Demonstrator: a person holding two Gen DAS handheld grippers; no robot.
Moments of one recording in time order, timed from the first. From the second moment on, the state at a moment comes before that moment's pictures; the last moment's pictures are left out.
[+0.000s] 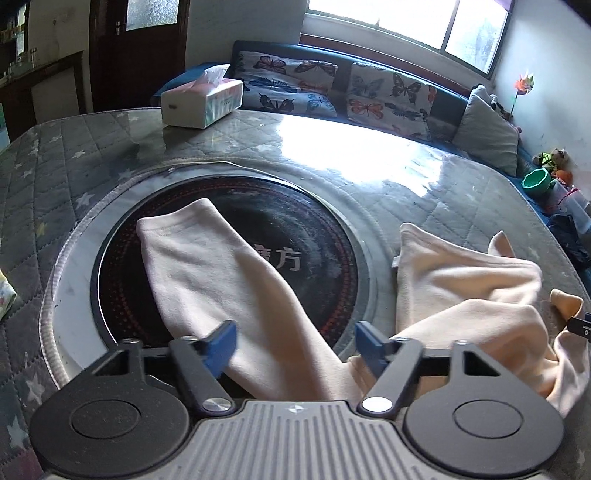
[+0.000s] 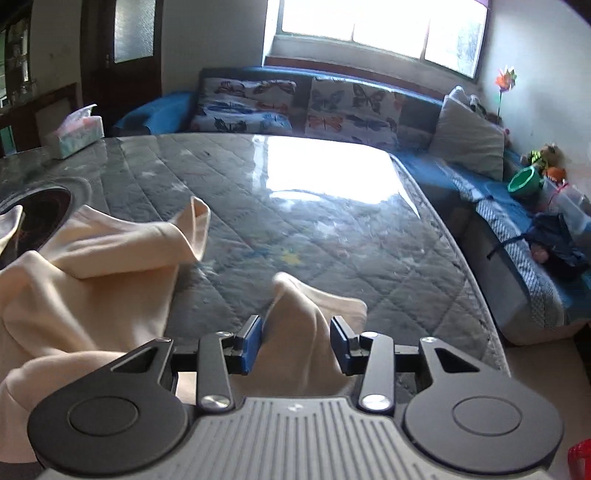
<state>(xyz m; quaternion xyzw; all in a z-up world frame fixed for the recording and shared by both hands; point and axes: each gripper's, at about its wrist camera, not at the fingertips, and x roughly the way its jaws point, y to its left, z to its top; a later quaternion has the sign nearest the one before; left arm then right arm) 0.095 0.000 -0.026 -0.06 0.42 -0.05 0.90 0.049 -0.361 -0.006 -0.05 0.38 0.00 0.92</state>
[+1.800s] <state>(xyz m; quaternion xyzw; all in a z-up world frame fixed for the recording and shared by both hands) 0.015 0.003 0.016 0.00 0.40 -0.12 0.91 -0.059 -0.429 0.041 -0.02 0.36 -0.01 0.93</state>
